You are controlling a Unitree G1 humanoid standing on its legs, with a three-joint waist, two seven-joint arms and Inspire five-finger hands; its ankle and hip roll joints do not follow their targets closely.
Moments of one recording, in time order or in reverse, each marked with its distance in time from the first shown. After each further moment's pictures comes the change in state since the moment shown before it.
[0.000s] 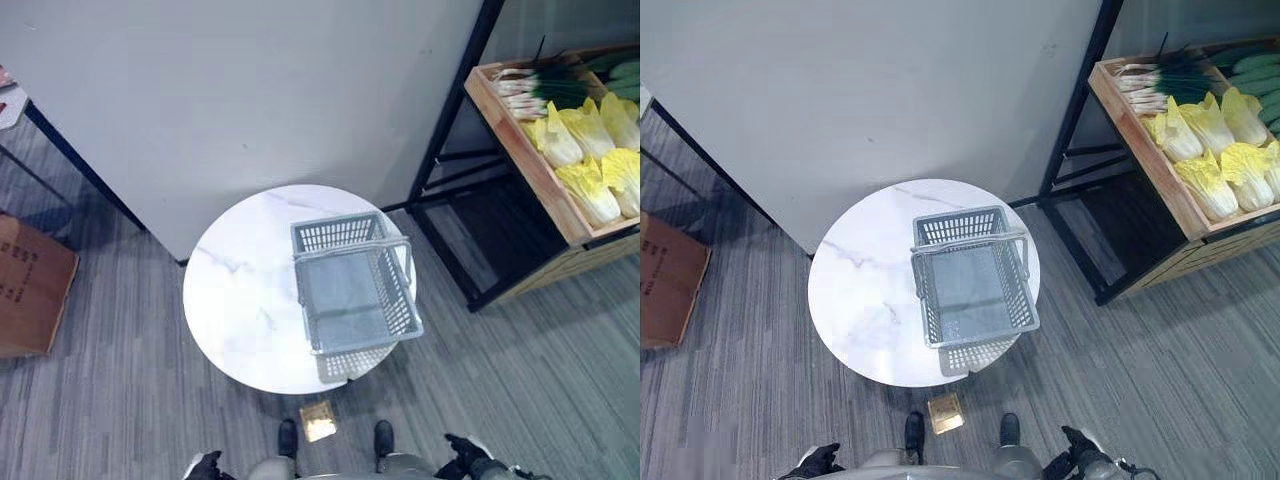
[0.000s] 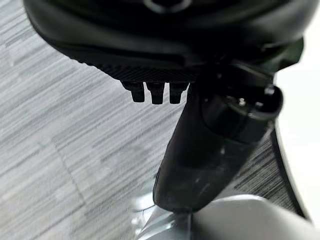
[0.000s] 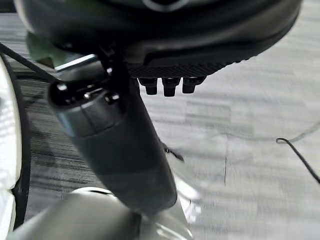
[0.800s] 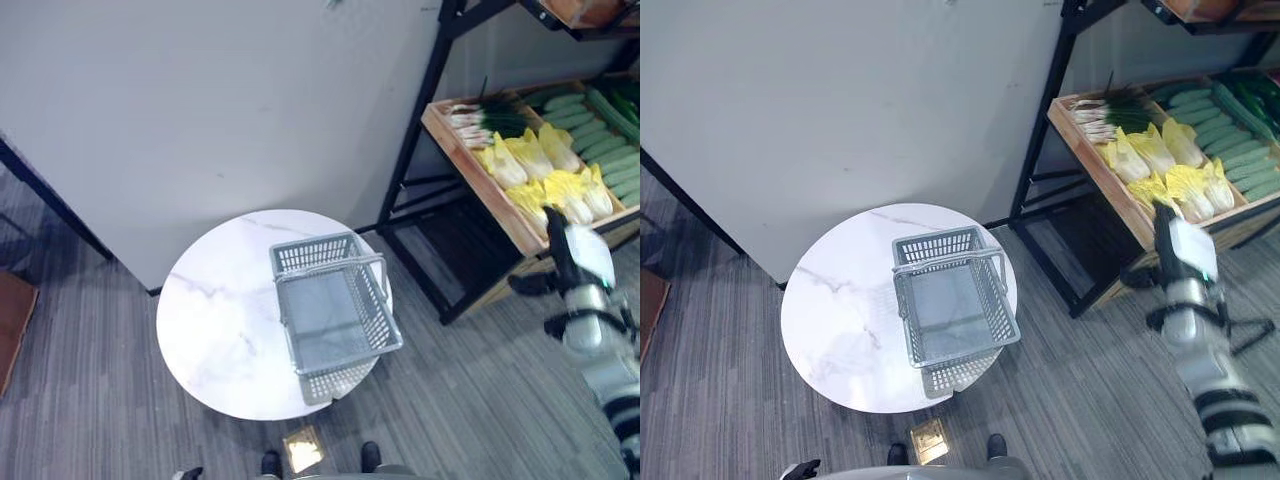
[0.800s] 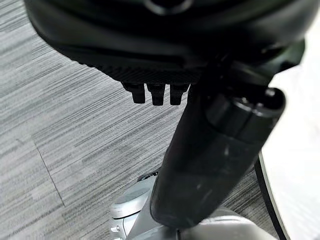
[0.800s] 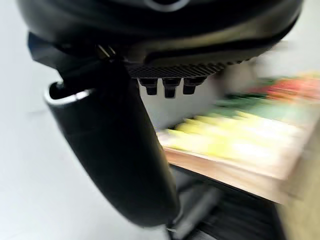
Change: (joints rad) left arm 0.055 0.036 0.097 0.009 0.002 -0.010 0.001; right arm -0.245 -0.569 -0.085 -0.885 -0.305 -0.033 -0.254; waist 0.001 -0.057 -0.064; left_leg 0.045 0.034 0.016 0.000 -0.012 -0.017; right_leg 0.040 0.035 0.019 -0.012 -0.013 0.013
